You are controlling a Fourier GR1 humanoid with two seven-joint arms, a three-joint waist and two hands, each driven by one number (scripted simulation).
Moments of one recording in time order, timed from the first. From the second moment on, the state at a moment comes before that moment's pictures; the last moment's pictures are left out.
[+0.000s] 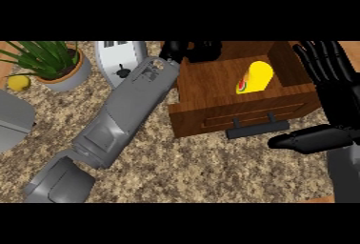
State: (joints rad) left arm -1.34 0.00 -0.28 -0.30 0.27 0.27 -0.21; right arm -0.36 -0.21 -0.12 -1.78 -0.13 0.23 0.06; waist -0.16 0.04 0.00
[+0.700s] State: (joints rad) left arm -1.27 0.00 -0.28 -0.39 0.49 0.24 -0.37; right arm -0.41 -0.20 0.02 -1.76 -0.30 0.45 0.09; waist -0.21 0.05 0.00
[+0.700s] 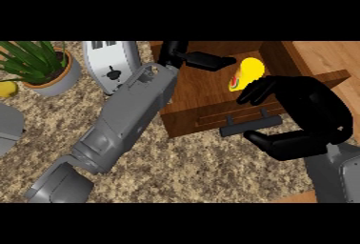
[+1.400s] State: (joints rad) left arm -1.26 0.00 -0.25 -0.38 0.63 0.30 -0.50; right arm -0.33 -0.39 0.22 -1.76 0.05 0.58 0.15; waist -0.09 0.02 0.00
